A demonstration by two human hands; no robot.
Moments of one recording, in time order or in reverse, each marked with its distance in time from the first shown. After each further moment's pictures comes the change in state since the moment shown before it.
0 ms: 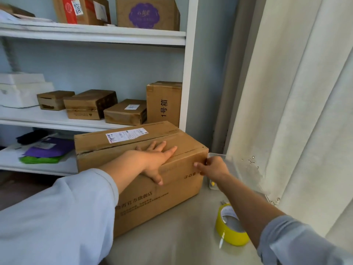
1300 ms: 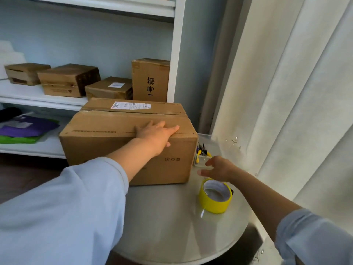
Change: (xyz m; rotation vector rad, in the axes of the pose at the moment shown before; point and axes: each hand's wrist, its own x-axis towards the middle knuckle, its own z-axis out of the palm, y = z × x) left_hand -0.001 0.054 0.011 -0.081 0.302 -0.066; right_hand -0.034 0.057 -0.037 -0.651 -0.189 0.015
